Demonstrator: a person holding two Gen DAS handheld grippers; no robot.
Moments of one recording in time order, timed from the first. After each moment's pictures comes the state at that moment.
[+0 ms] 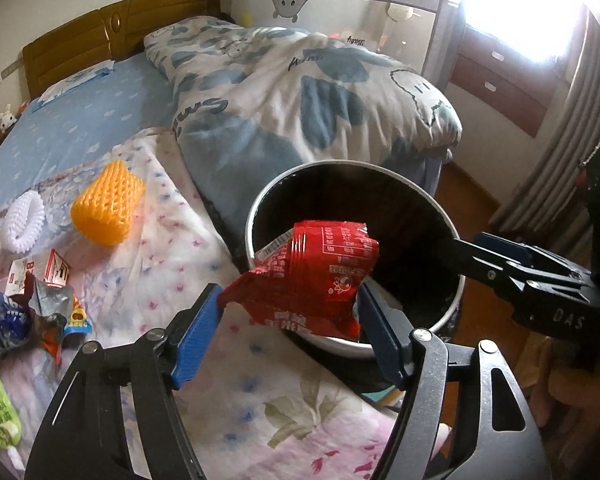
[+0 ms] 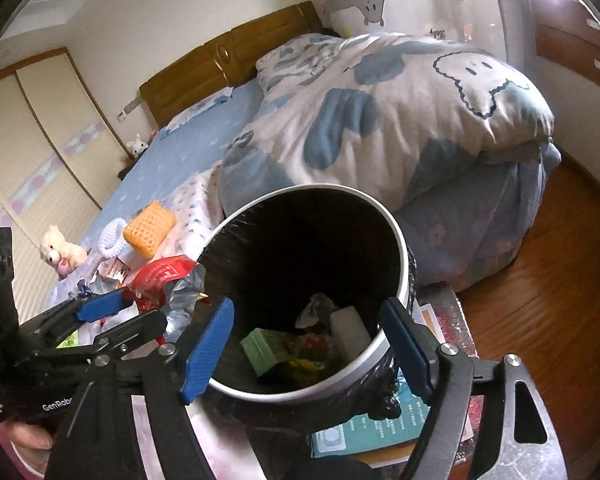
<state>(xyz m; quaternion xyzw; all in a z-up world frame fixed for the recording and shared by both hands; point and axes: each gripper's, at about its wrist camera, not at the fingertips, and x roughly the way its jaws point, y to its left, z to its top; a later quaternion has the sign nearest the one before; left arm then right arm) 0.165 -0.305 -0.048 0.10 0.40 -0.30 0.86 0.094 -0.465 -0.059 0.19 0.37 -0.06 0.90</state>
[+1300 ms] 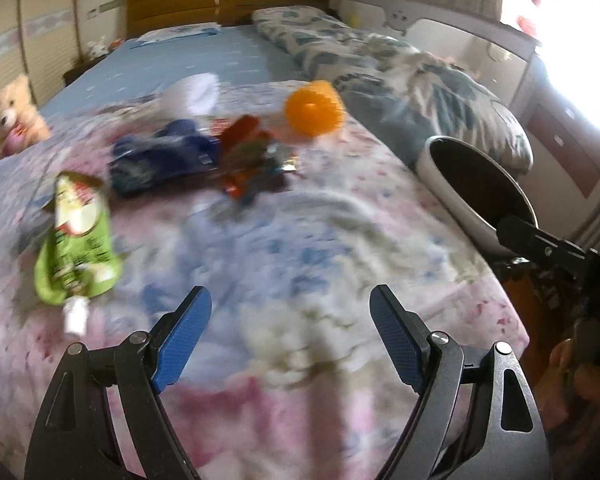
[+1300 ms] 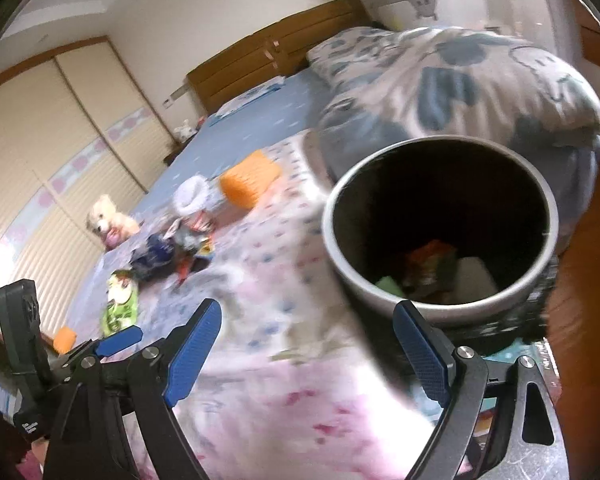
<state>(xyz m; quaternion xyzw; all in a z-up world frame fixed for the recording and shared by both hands) 0.122 -0.114 -0.078 0.01 0.43 -0.16 0.89 0.087 -0.342 -0.066 0.20 0.37 0.03 0.91</state>
